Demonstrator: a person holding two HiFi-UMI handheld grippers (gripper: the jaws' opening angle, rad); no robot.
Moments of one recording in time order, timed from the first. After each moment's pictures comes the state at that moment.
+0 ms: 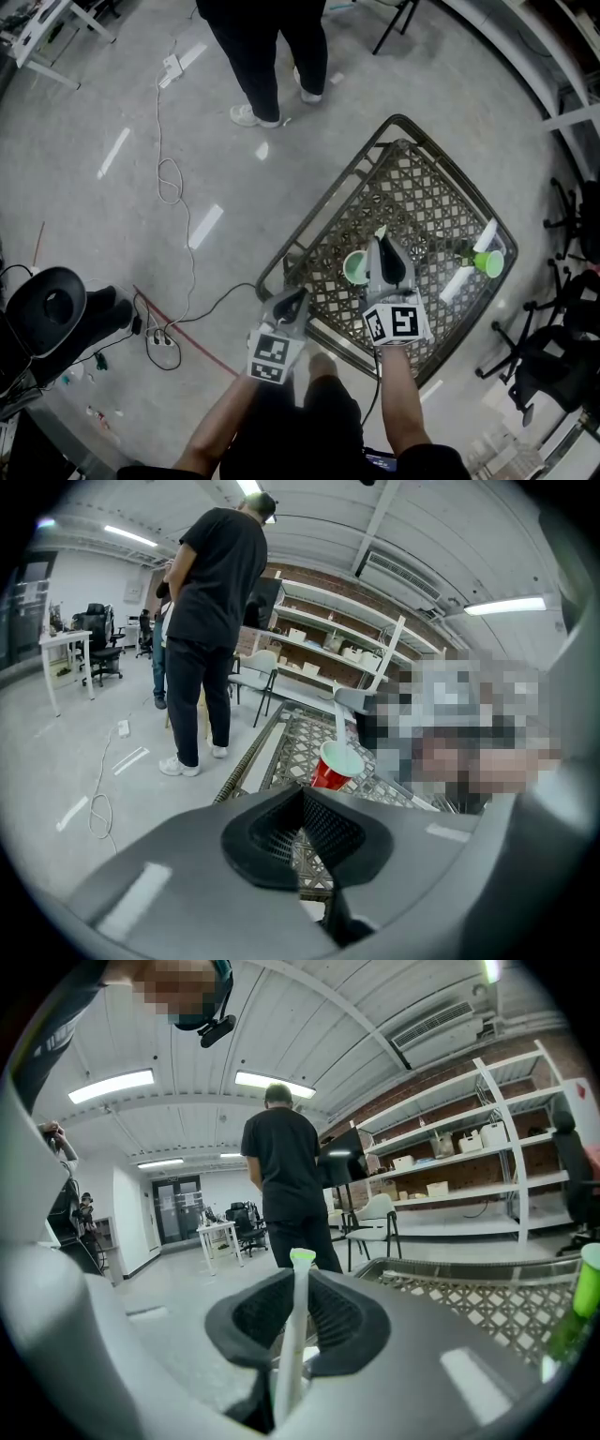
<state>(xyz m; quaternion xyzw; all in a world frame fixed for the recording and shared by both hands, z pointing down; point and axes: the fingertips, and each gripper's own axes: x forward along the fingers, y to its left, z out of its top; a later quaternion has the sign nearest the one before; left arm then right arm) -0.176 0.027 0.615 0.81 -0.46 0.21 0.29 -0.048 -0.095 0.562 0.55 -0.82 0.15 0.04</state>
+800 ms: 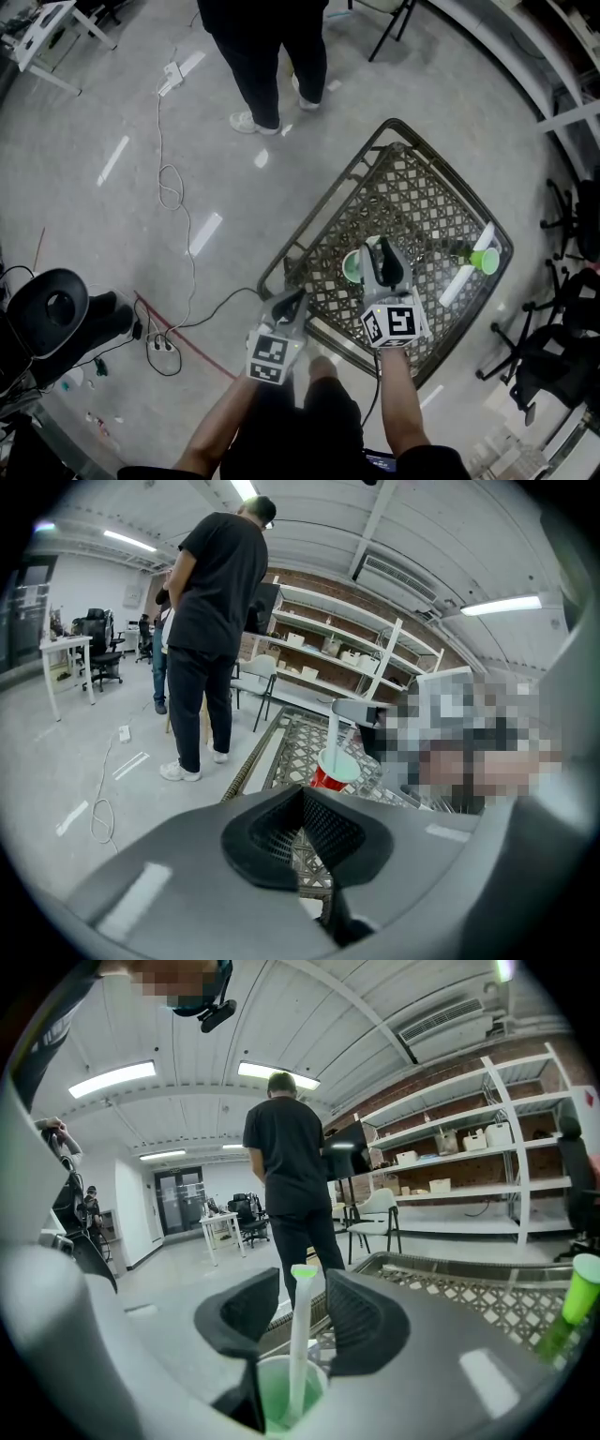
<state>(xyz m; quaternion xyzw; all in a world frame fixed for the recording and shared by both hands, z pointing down) -0.179 0.034 0.603 0.82 -0.46 0.21 0.28 -0.050 -0.077 0.564 0.54 -0.83 0.15 0.08</state>
